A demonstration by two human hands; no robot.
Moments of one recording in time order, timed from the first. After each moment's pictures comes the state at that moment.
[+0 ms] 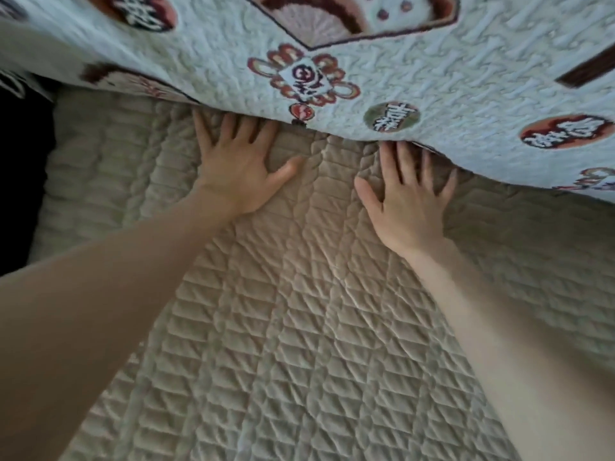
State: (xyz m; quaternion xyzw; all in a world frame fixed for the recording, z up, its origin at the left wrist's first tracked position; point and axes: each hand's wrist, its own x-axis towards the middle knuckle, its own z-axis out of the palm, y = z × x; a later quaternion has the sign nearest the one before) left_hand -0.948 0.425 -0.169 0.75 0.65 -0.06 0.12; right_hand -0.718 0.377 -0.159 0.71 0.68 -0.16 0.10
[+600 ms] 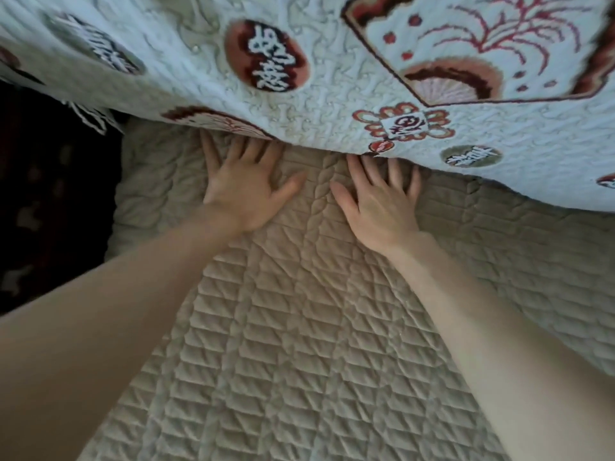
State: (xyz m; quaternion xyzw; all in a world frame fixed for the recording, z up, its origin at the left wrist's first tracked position) left_hand -1.022 0.442 -0.157 0.74 0.63 -0.11 0.18; right_hand -0.827 0.413 -0.154 0.67 0.70 -0.20 0.11
